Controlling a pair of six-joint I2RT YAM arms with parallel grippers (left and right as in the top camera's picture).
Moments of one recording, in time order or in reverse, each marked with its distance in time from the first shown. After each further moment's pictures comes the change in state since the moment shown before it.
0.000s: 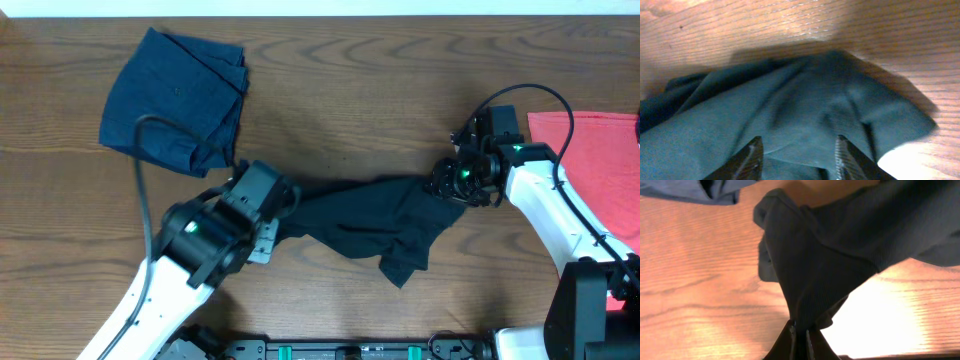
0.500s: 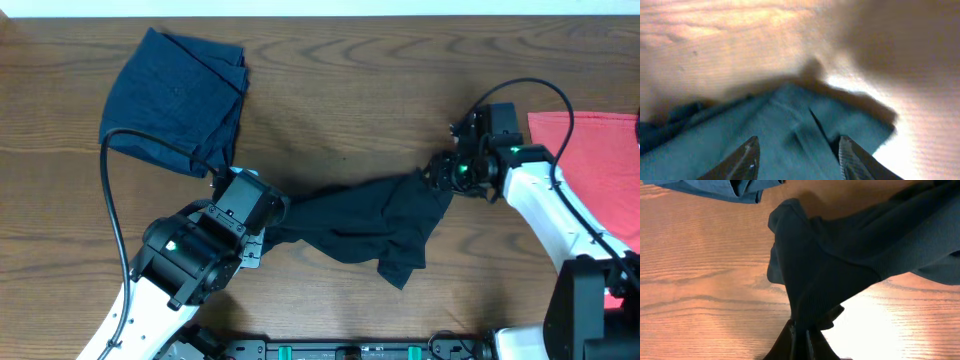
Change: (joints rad) left arm 0.000 -0.055 0.000 -0.029 -0.061 -0.060; right arm 0.016 0.016 -0.028 0.170 -0.002 0.002
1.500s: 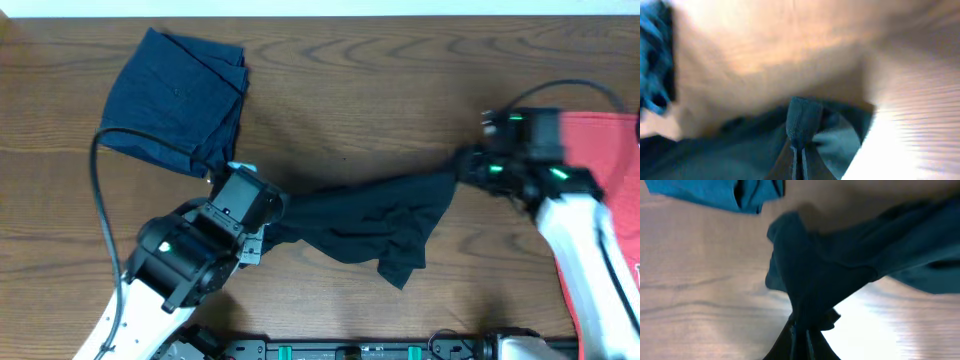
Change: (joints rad) left arm 0.000 0.003 0.076 -0.002 0.000 -0.014; right arm -0.129 -0.367 0.024 -0.108 -0.008 0.058
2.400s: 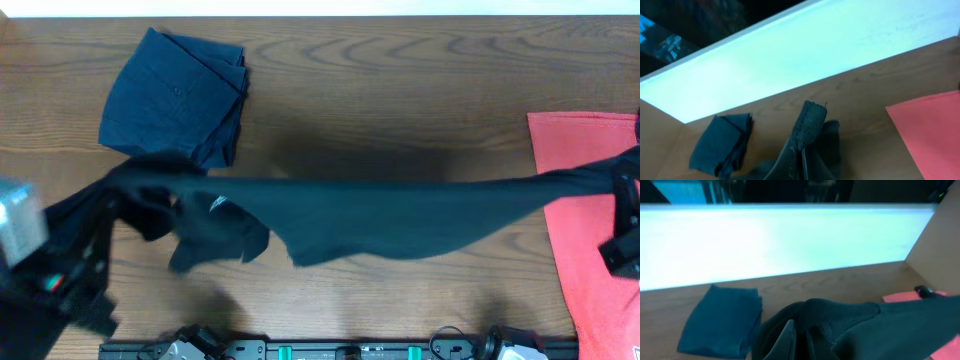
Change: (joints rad) left arm 0.000 0.037 1.196 -0.204 0.064 0.226; right arm -0.169 -0.235 1.104 -0.742 0.064 -0.021
